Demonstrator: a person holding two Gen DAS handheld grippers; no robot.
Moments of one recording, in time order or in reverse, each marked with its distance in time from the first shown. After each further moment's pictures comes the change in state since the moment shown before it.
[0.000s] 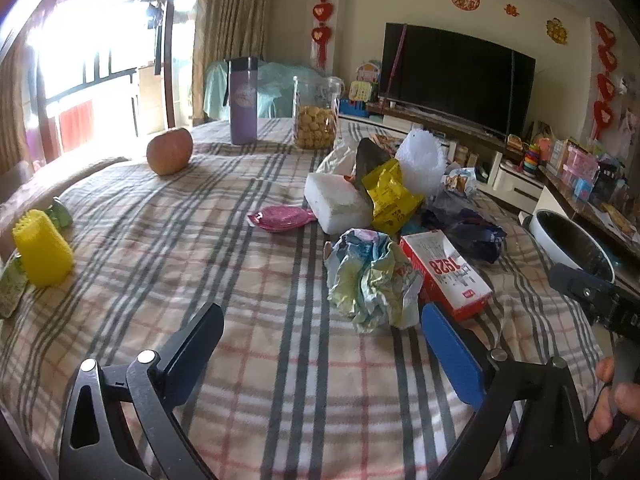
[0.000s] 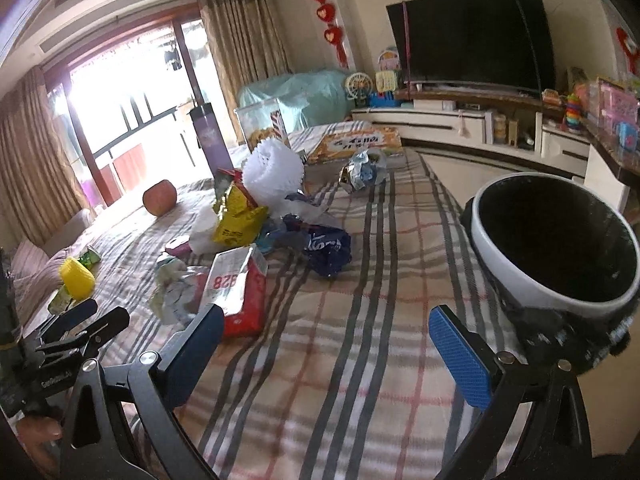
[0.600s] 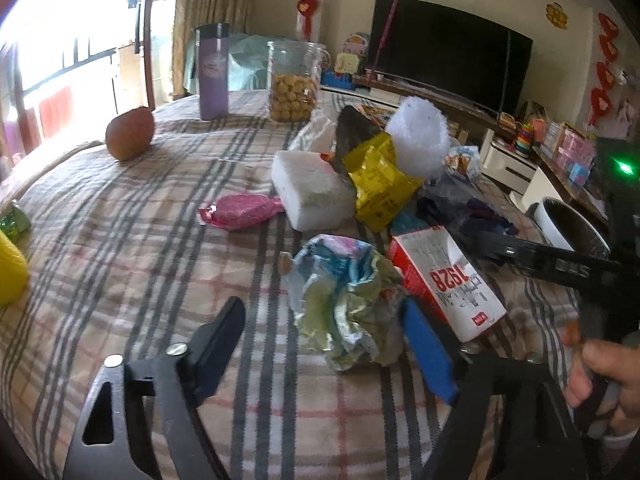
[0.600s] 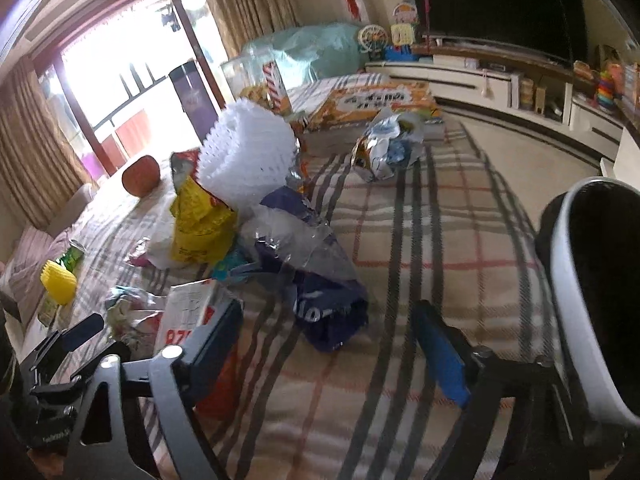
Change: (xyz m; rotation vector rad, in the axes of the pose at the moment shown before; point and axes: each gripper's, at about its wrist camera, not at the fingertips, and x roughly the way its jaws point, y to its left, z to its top) left arm 0.065 -0.011 0.025 0.023 0.101 -0.057; right arm 0.093 -0.004 0.037 -0.023 0.196 0.042
